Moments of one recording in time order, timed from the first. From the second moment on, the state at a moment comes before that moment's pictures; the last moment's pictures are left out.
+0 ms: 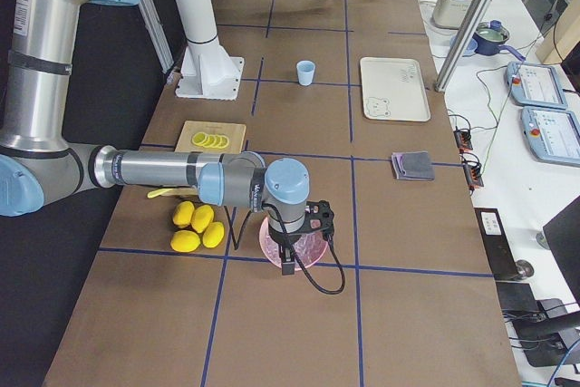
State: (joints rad) left arm -1.16 -1.66 -1.28 -2.22 -2.26 -0.46; right arm 1.60 -1.81 1.83 -1.64 2.28 -0.21
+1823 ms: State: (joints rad) left arm -0.73 -2.05 -1.61 -3.16 -1.82 -0.48; right arm 1.60 -1.79 1.88 -1.64 2.31 -0.20
